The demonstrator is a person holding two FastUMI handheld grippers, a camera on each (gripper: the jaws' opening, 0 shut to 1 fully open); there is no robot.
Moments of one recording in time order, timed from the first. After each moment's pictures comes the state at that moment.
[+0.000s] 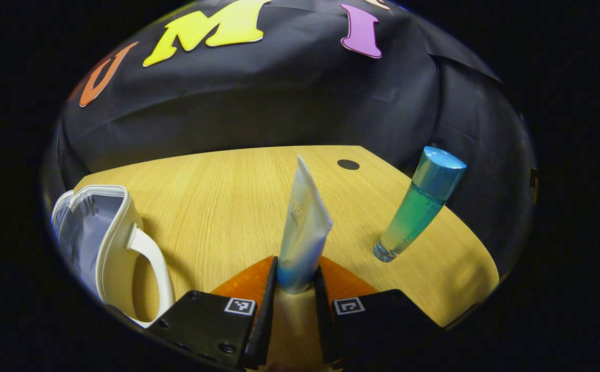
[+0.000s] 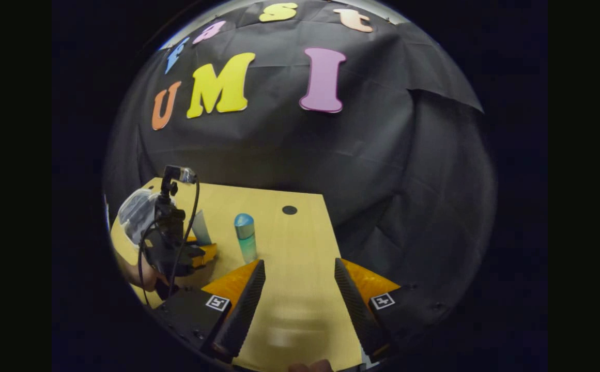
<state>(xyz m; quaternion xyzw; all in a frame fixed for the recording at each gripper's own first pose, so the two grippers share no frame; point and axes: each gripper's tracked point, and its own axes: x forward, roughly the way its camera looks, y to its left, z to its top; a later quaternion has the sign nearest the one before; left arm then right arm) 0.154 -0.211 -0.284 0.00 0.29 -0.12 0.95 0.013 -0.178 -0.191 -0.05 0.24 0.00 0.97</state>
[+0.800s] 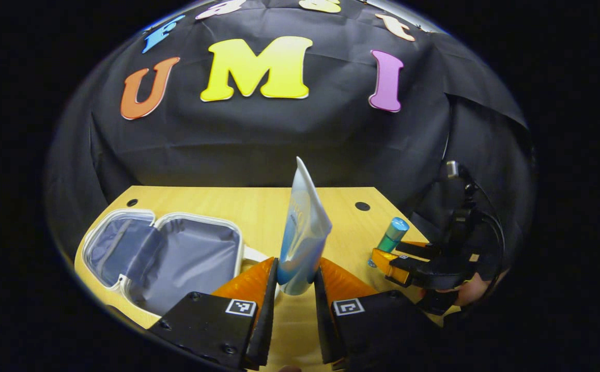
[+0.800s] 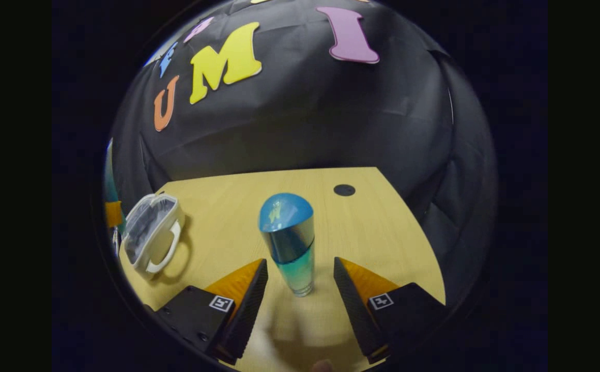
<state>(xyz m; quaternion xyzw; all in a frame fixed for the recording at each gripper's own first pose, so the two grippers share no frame) 0.063 -0.107 -0.137 -0.03 0.24 -0.03 0.97 0.125 -0.081 -0.319 0.04 0.30 0.07 0.95</state>
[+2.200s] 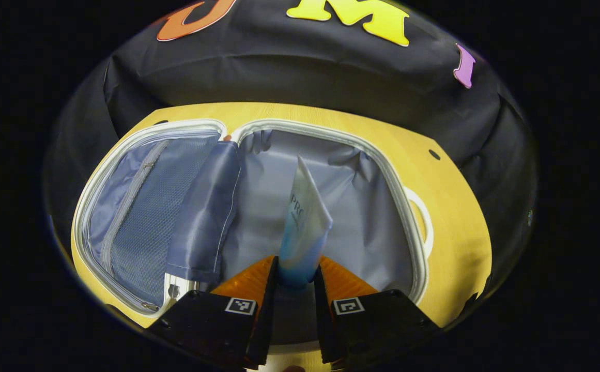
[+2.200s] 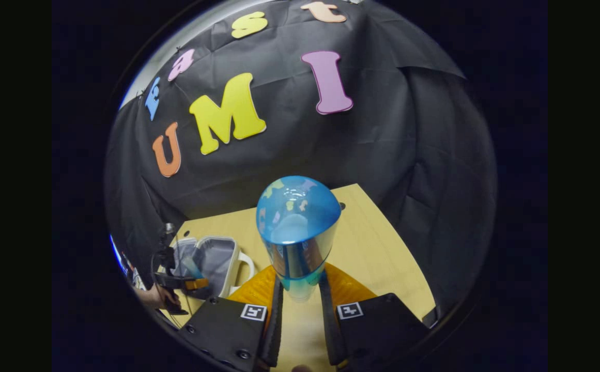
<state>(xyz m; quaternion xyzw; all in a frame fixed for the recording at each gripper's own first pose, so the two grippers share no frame) 0.052 0.087 -0.281 -0.06 0.45 -0.01 0.89 -0.040 -0.035 -0.109 0.12 0.27 0.00 0.96</state>
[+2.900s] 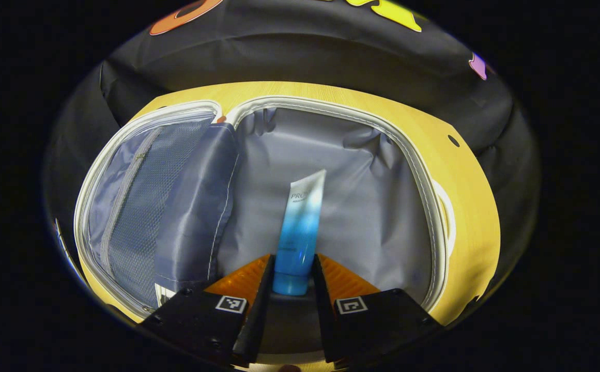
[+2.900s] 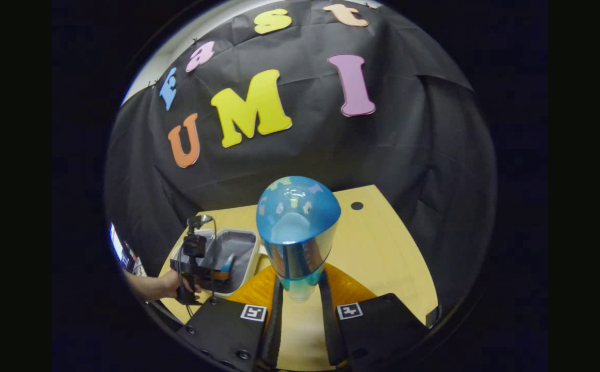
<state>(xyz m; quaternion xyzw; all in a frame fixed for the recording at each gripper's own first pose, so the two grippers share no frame) 0.057 0.086 -0.293 -0.05 0.50 0.01 0.86 -0.050 0.023 -0.101 0.09 0.28 0.07 0.95</state>
